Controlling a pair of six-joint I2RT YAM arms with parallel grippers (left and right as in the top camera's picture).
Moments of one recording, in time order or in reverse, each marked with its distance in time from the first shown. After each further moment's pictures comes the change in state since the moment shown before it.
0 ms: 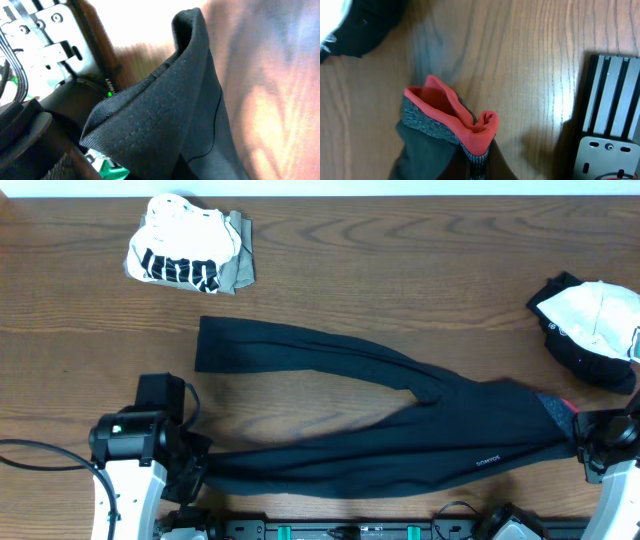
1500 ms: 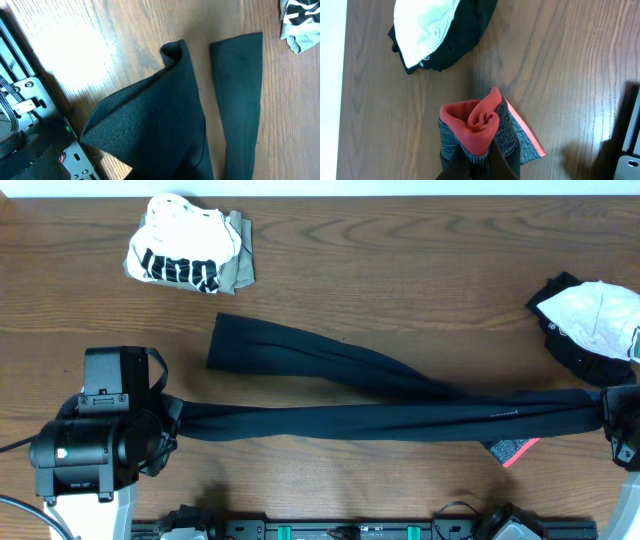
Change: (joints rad) left arm 0.000 0.005 0.412 -0.031 -0.127 0.068; right arm 0.000 -0.007 0.229 -0.007 -0.084 -0.016
